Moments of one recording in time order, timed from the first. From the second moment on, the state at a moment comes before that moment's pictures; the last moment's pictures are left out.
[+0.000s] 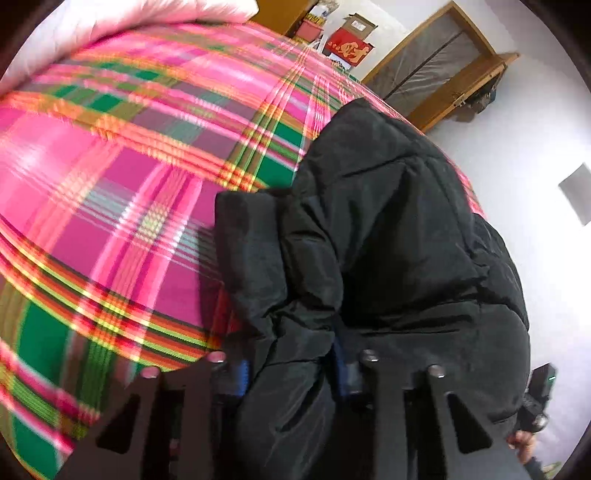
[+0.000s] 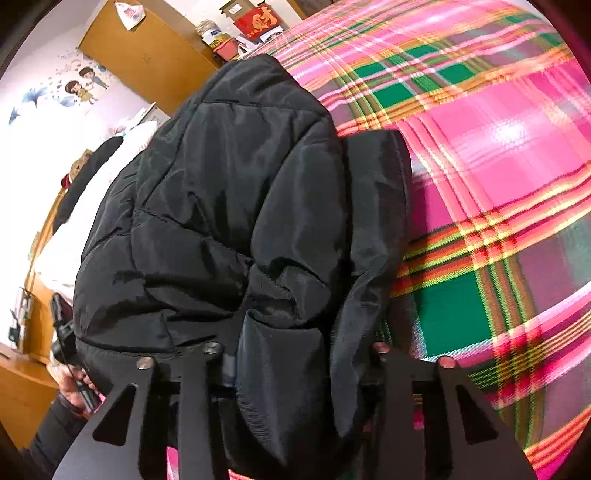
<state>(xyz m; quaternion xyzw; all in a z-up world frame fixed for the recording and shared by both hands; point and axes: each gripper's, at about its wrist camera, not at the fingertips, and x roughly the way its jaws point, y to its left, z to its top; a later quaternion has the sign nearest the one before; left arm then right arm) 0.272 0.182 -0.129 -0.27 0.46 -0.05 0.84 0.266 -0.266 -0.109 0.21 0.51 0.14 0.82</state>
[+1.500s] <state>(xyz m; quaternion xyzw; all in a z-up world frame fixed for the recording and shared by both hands) 0.264 0.320 -0.077 -0.22 0.44 0.02 0.87 0.301 -0.140 -0.080 0.17 0.52 0.17 0.82</state>
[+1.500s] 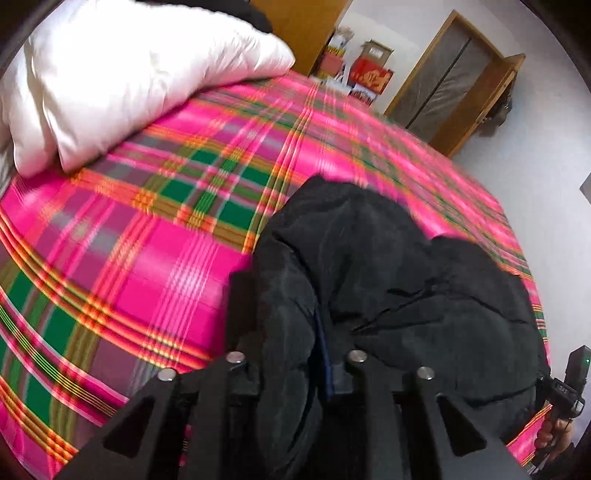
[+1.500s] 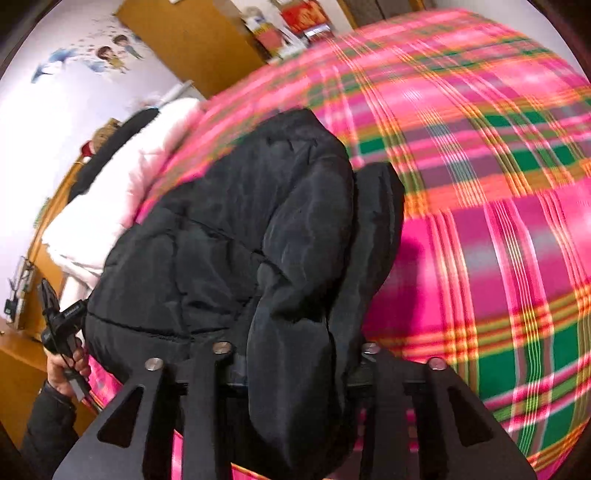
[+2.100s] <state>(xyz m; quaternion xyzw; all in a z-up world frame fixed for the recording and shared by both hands) 0.220 0.334 -0.038 -0.22 0.37 0.10 0.90 0.267 -0.147 -0.032 0.10 0.46 0.12 0.88</state>
